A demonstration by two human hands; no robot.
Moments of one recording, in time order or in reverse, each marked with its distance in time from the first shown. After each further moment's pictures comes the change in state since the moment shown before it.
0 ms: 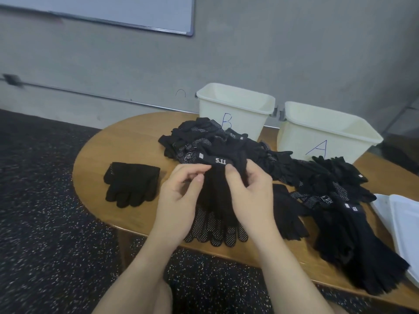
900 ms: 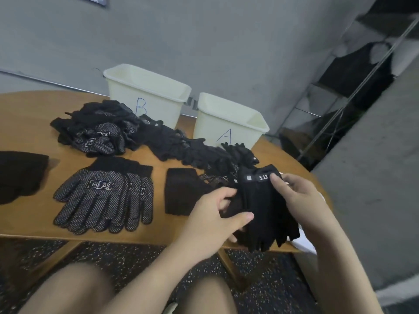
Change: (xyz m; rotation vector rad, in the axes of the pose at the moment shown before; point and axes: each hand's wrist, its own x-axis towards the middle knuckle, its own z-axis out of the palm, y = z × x) left_hand -0.076 0.061 0.190 -0.275 -0.653 -0.337; right_hand -0.023 -0.036 -0.273 -0.403 0.028 0.460
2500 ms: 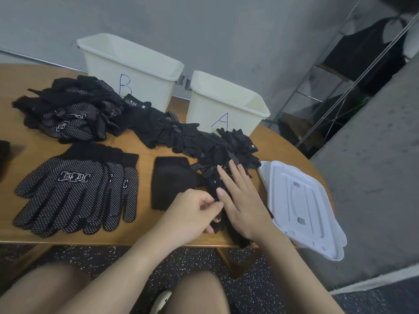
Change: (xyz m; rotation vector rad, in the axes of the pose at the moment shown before) left_hand 0.034 -0.040 -0.022 0.392 -0.011 -0.188; right_hand 0.043 0.087 0.080 -0.685 -0.214 -0.395
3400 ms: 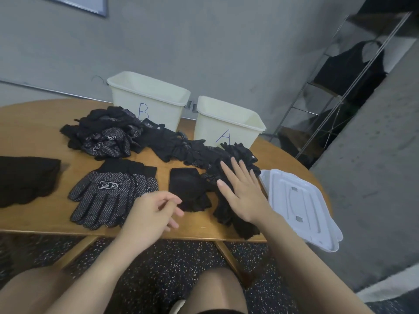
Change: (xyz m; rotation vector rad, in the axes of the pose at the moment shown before) left_hand -0.069 -0.021 -0.073 -0.065 0.308 0.002; right_hand 0.010 -0.035 -0.027 -0.075 0.010 0.042
